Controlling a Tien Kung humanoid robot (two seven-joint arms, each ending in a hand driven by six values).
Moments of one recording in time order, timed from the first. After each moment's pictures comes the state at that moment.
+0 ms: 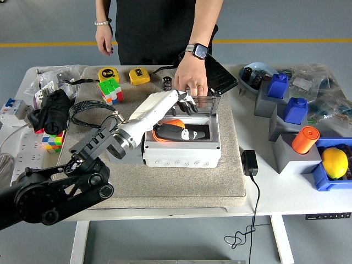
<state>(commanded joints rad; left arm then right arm) -0.64 0.34 -0.49 -1.49 1.60 0.42 0.18 0.07 -0.23 0.42 0.40 -0.62 -0.12 -0.07</state>
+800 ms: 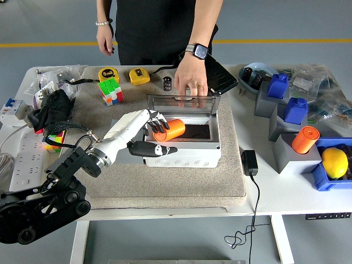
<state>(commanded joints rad) -0.54 0.41 -0.49 -1.51 1.58 0.42 0.18 0.07 -0.23 0.42 0.40 -0.62 -0.12 -0.06</state>
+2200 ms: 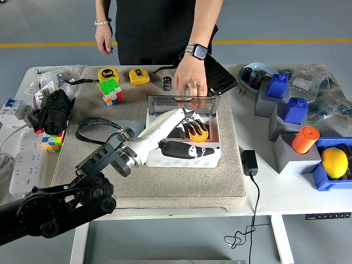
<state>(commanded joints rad) -0.61 0.29 -0.44 -1.52 1.41 0.41 0.10 0.07 -0.23 0.42 0.40 -0.62 -0.12 -0.06</state>
